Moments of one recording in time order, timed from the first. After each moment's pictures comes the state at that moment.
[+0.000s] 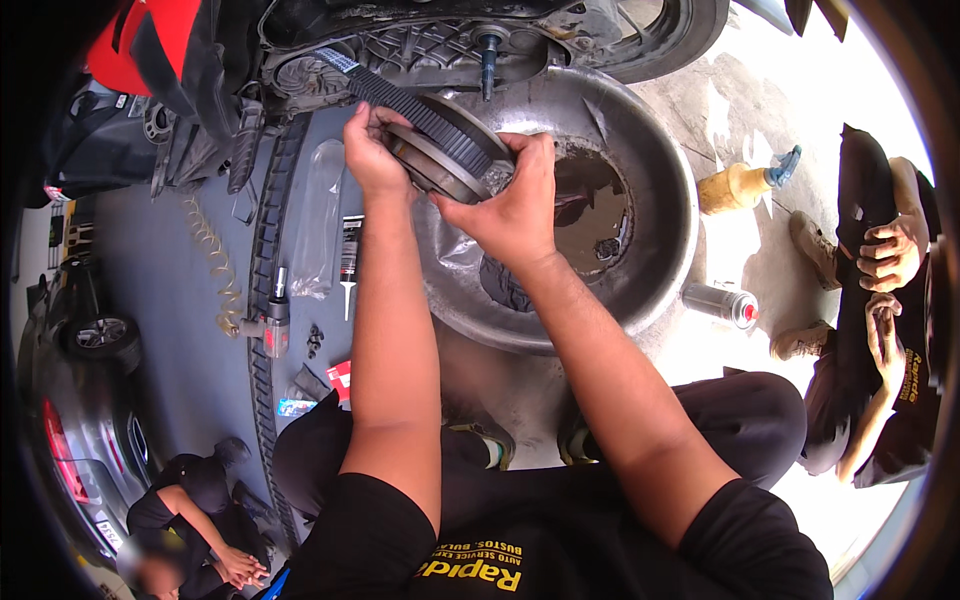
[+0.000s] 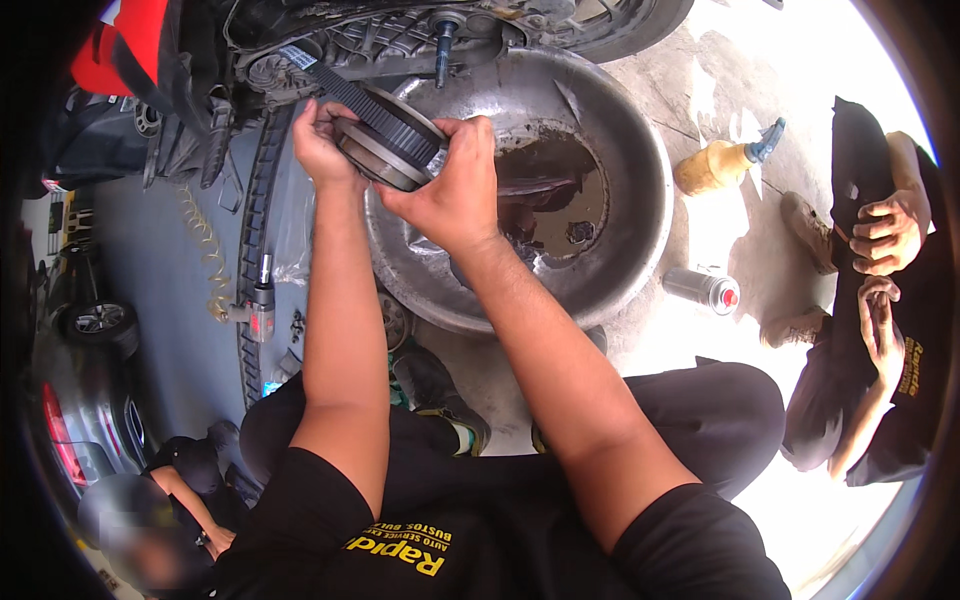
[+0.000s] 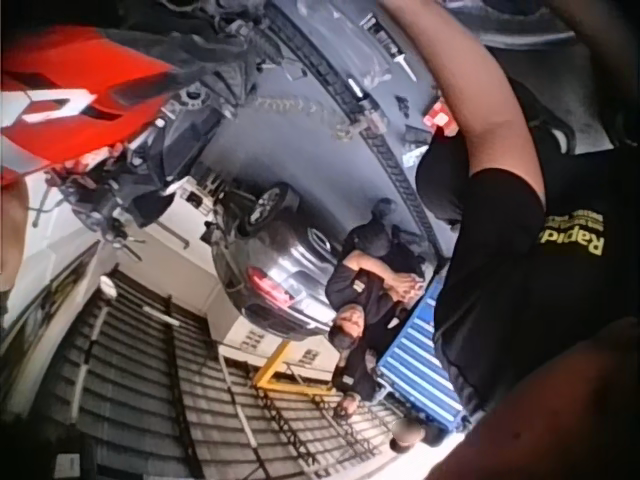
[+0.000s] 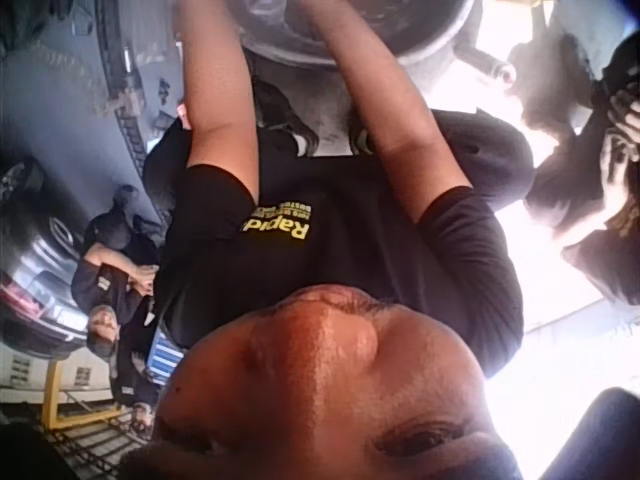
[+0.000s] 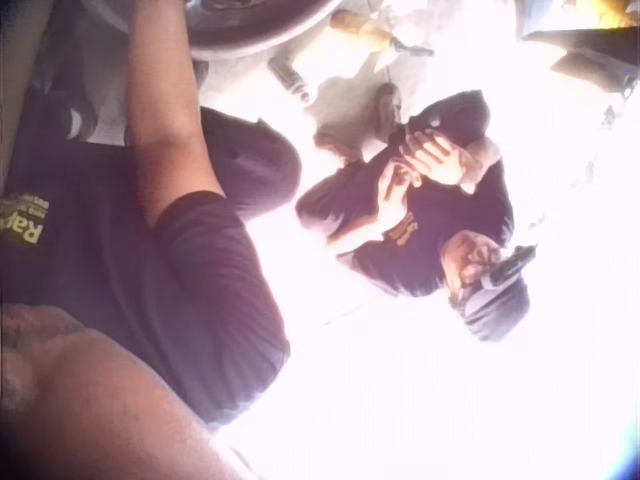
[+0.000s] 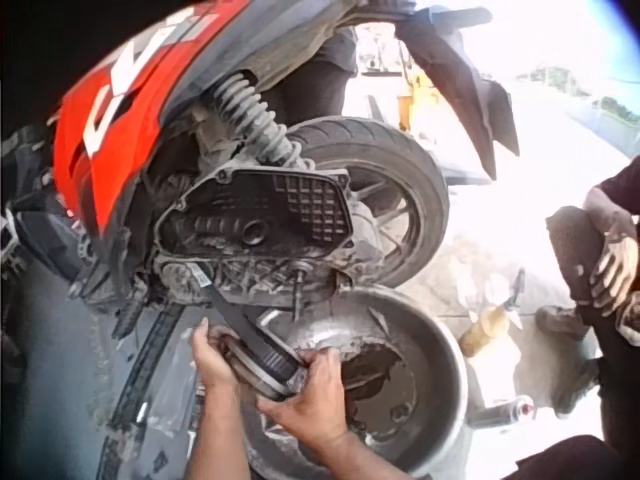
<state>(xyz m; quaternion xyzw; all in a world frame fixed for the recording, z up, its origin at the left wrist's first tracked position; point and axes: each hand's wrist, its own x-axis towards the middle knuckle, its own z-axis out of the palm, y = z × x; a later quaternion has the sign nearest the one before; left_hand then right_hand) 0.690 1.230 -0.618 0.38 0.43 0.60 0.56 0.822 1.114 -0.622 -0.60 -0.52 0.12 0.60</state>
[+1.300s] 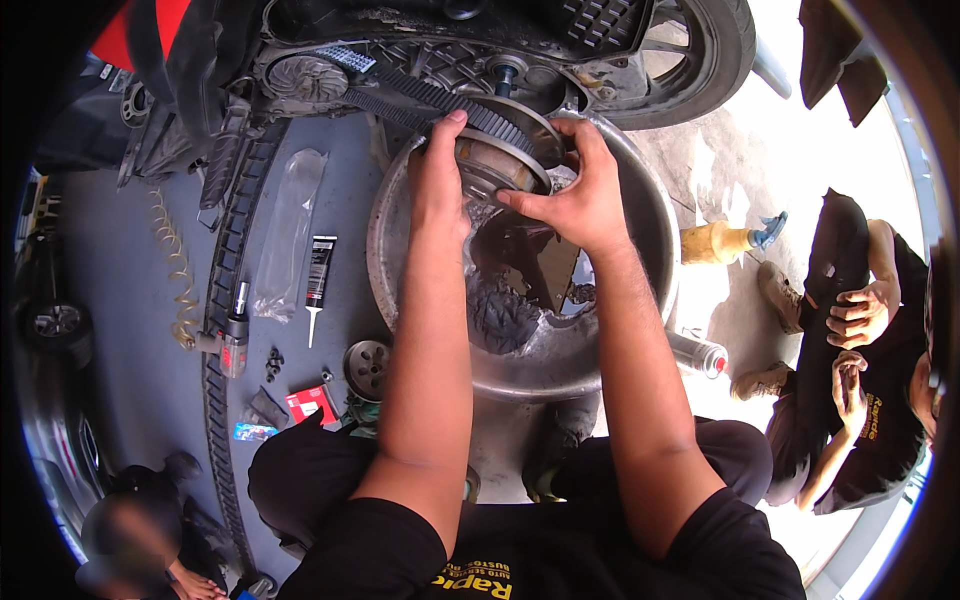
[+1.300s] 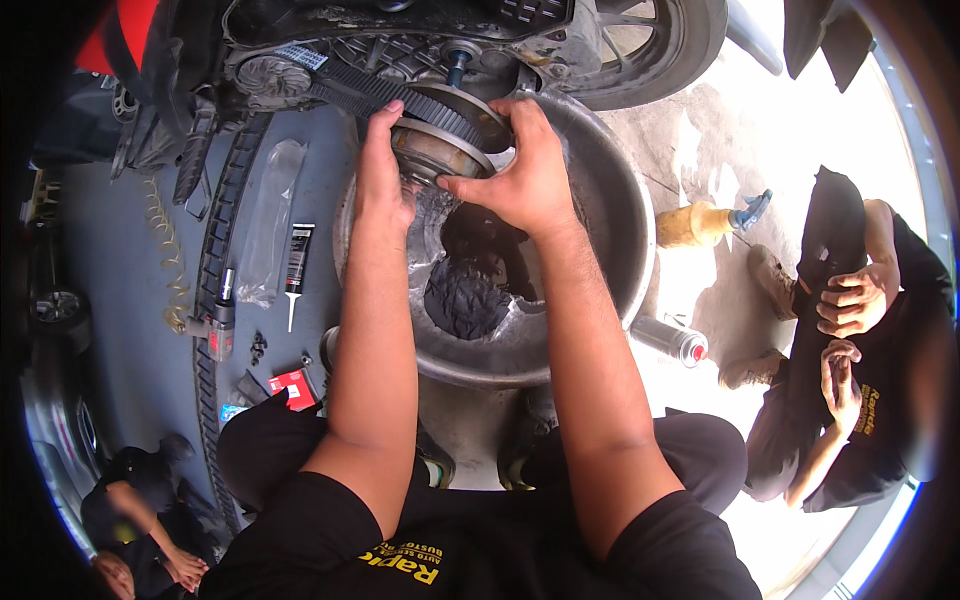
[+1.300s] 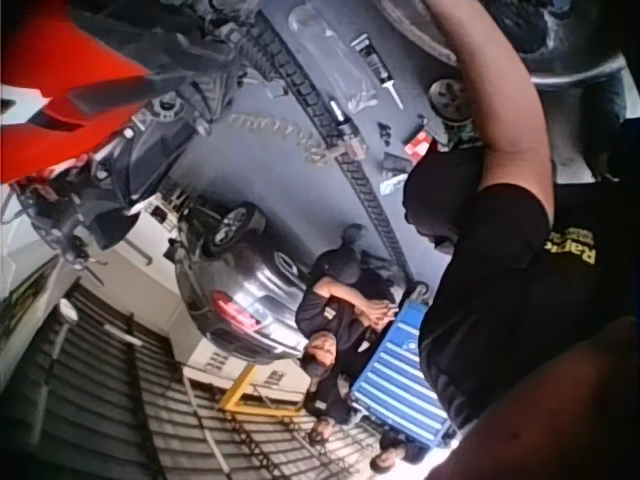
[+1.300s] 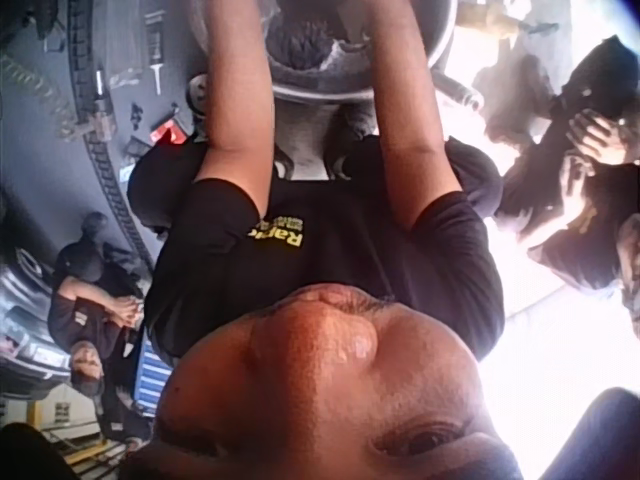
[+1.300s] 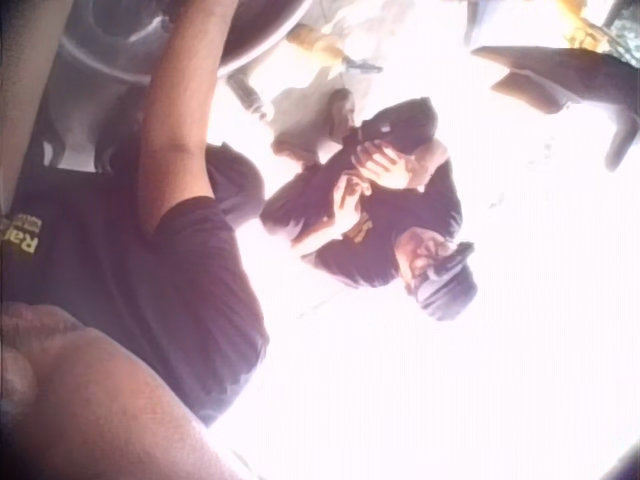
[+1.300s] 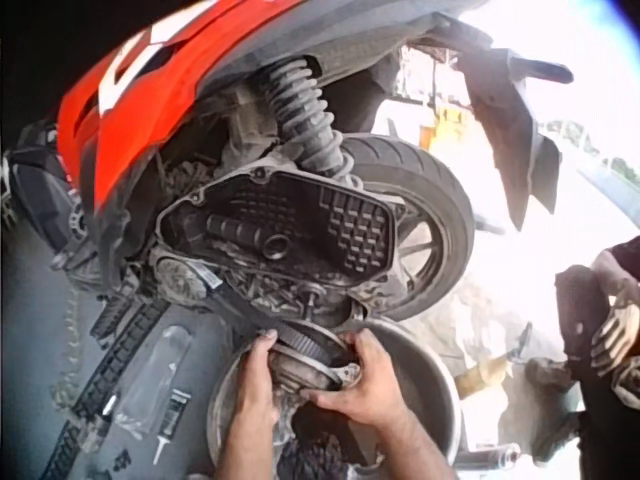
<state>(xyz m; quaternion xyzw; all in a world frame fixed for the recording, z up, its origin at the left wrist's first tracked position) 0.754 1.224 -0.617 0.22 0.45 0.53 0.68 0.914 1.172 -0.617 -0.56 -0.66 0.14 0.48</state>
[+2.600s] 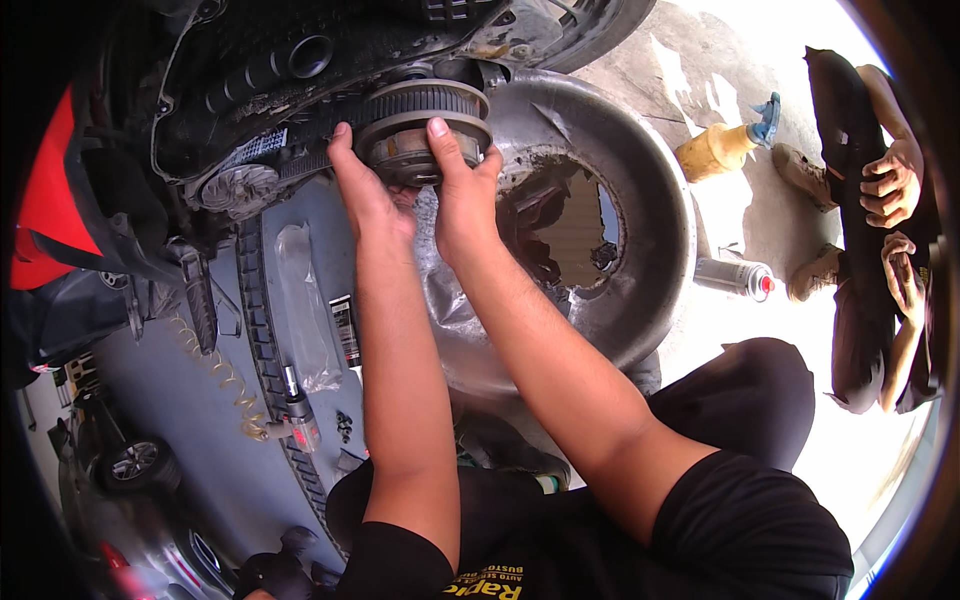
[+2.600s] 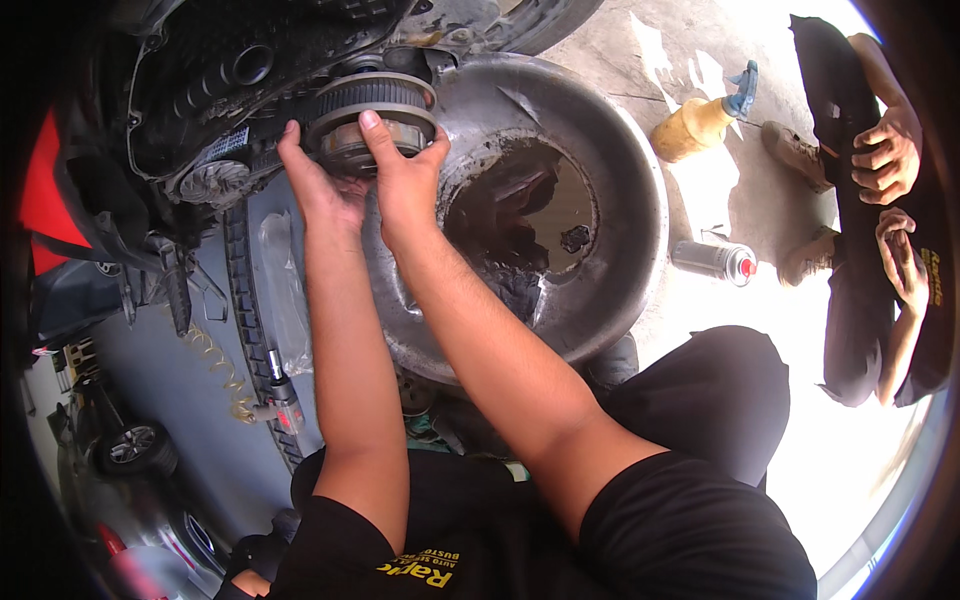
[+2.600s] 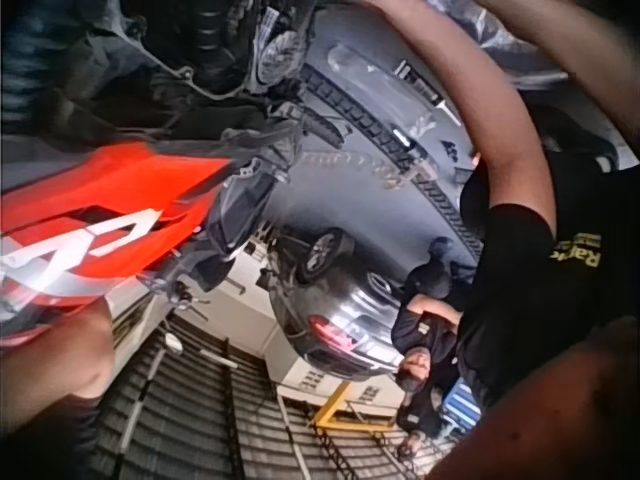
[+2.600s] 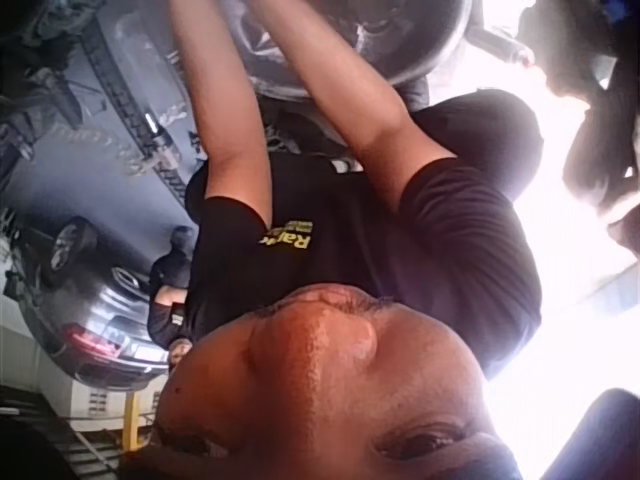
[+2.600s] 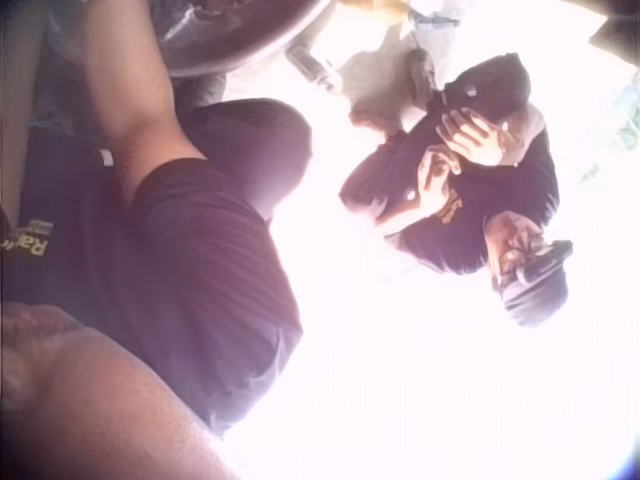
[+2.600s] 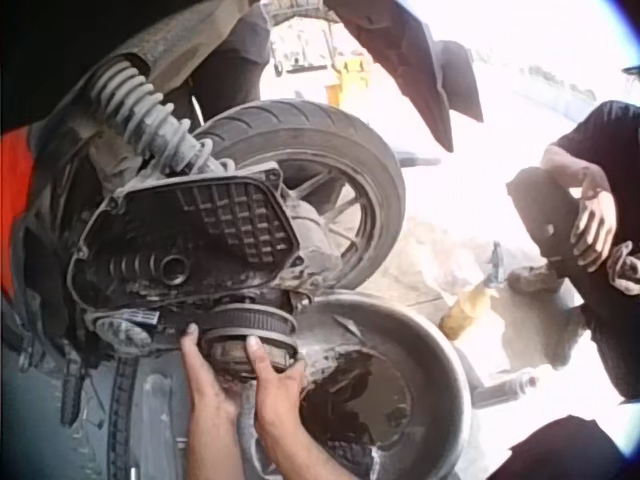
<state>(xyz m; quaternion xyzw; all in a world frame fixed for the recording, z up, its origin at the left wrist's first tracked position) 0.762 1.277 -0.621 0.27 0.49 0.48 0.68 0.808 1.220 -0.642 -0.38 0.09 0.42 0.82</state>
